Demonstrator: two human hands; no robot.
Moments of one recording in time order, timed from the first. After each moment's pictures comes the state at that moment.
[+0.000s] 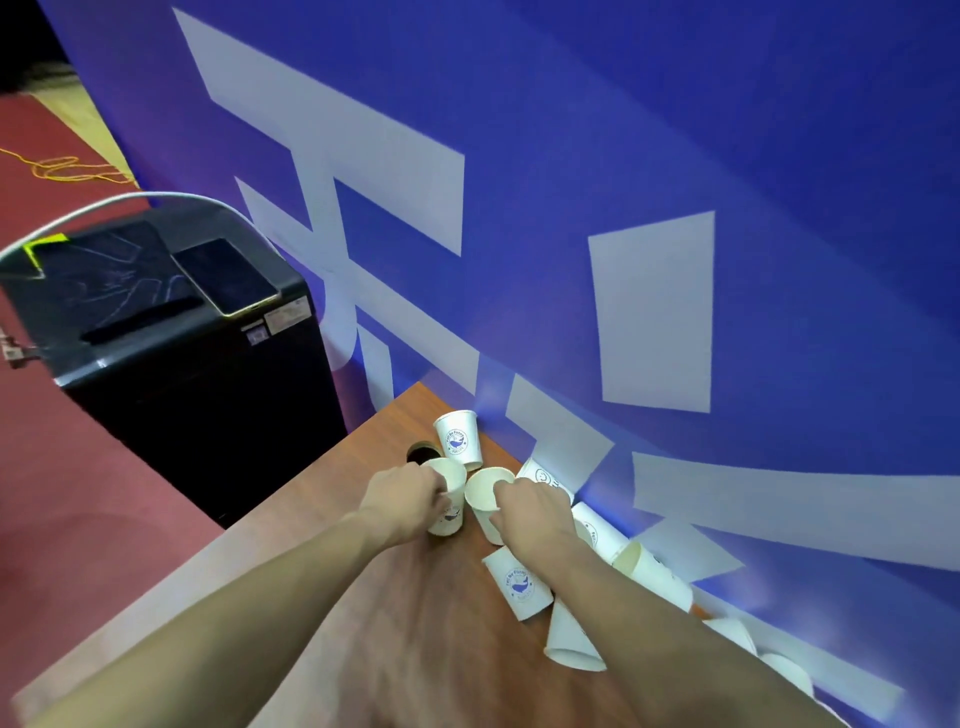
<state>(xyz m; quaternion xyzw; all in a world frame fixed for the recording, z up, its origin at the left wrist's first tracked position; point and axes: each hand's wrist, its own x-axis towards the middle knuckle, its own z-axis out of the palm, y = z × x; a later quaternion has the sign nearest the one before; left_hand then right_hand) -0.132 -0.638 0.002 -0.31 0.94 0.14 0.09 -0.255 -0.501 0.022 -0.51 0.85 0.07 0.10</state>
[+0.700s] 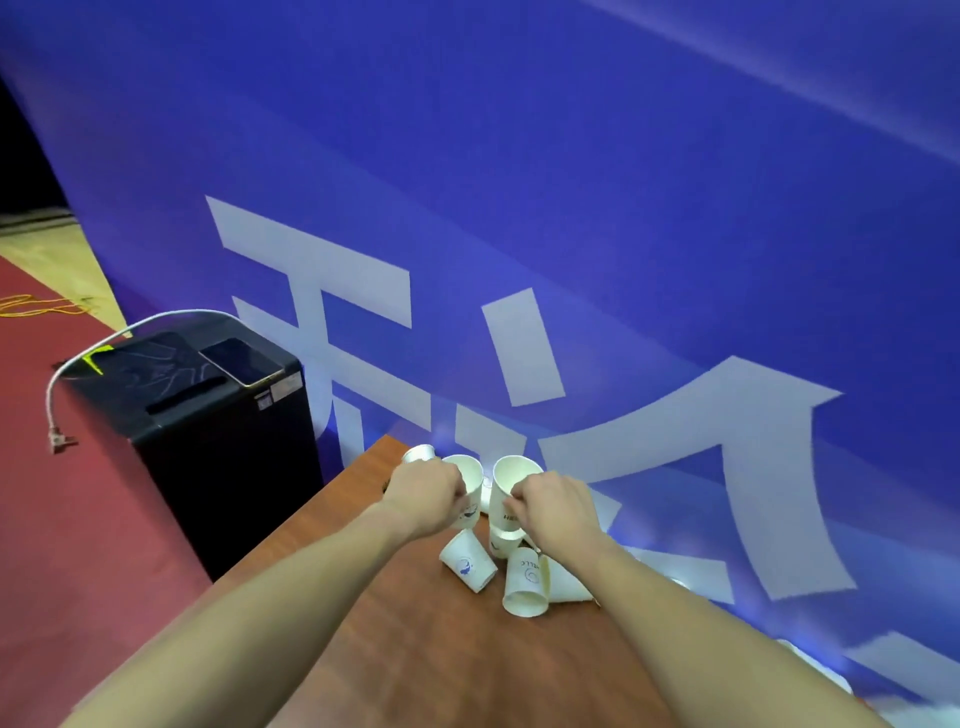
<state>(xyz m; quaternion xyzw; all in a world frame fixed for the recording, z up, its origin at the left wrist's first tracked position) -0.084 -0.519 0.168 -0.19 0.98 0.04 -0.02 -0.186 -0.362 0.183 -0.42 0.91 -0.02 0.01</state>
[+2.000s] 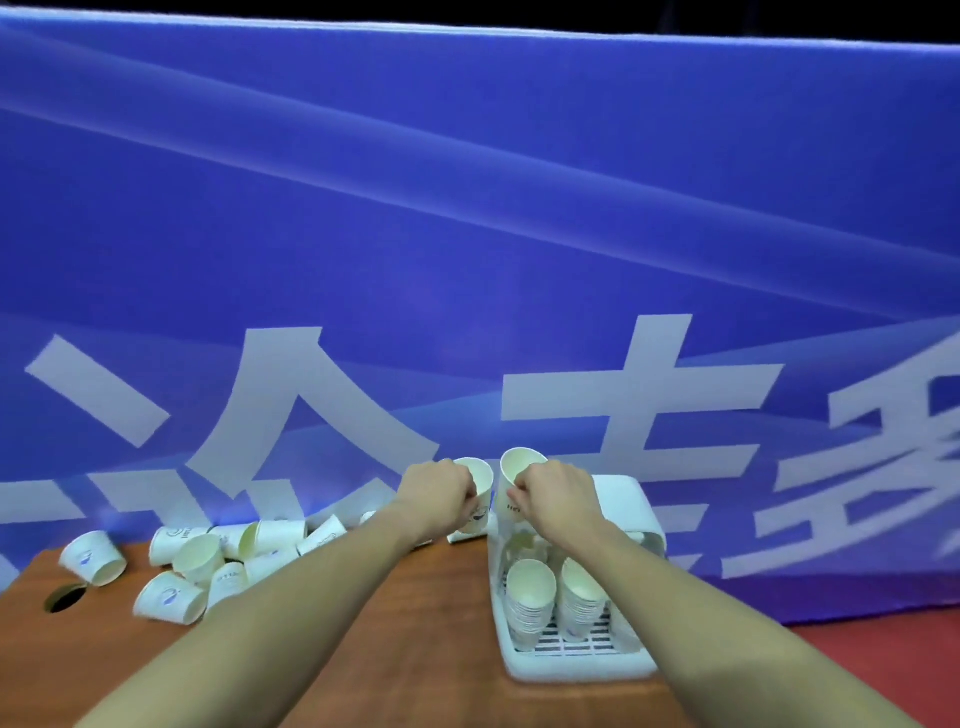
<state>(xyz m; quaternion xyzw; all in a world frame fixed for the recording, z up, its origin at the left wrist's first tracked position) -0.177 -0.054 0.234 0.13 0.99 0.00 -0.01 -0.179 0.124 0.237 -0.12 0.99 -0.04 -0.05</state>
